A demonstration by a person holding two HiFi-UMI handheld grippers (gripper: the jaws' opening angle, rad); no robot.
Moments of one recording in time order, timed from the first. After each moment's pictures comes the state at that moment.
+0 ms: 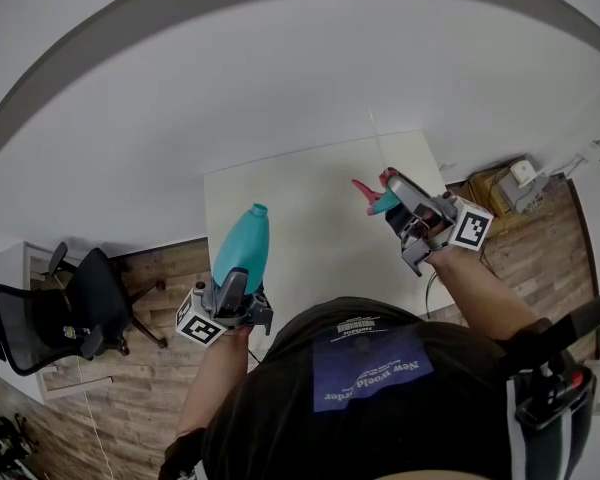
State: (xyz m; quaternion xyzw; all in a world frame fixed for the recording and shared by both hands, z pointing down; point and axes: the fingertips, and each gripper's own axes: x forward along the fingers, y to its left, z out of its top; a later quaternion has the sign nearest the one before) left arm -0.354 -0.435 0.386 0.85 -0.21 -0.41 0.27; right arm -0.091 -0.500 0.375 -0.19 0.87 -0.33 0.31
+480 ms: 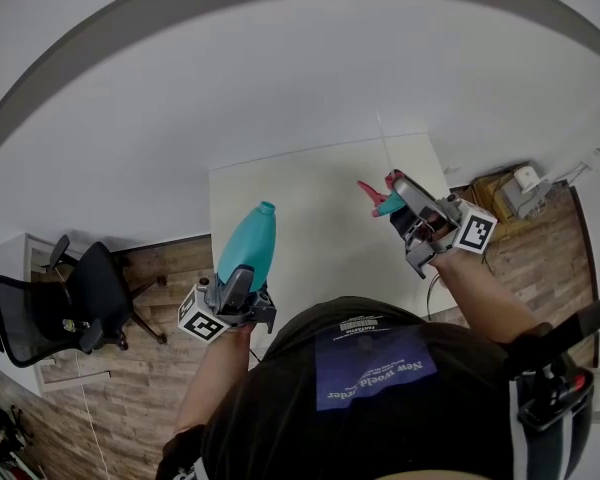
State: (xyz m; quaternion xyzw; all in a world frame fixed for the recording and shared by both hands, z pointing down) left arm -0.351 -0.435 0.386 0.85 -0.21 -0.40 0.27; right arm -0.092 -0.498 0.373 -0.18 0.87 -0.33 0.30
